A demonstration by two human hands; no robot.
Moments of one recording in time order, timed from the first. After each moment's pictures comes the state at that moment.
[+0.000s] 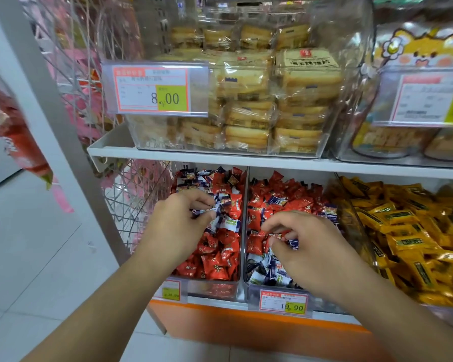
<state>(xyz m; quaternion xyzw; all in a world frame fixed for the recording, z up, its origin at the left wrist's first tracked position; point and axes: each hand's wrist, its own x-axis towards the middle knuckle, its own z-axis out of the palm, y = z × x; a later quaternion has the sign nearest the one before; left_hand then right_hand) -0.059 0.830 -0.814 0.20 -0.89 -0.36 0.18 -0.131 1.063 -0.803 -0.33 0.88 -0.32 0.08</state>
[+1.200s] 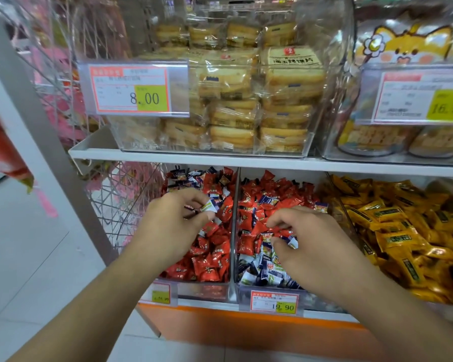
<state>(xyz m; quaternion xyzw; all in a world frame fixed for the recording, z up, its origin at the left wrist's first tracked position) -0.065 0.834 -0.810 0.18 -0.91 -0.36 0.15 -0.133 1.073 -0.791 -0.31 0.92 -0.25 0.05</state>
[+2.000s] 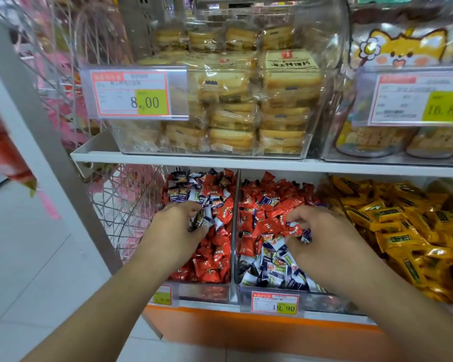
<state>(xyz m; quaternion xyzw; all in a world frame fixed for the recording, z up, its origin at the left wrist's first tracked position) -0.069 0.825 -0.837 0.20 -0.94 -0.26 0.13 -0.140 1.084 -0.790 -0.23 0.94 -0.26 0.06</state>
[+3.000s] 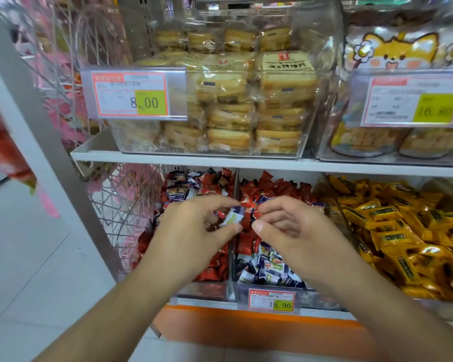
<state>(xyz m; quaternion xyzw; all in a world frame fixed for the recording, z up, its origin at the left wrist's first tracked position) -0.050 0.876 -0.794 0.11 -0.91 -0.35 0.20 -0.128 1.068 -0.791 -0.26 0.83 -0.48 0.12</state>
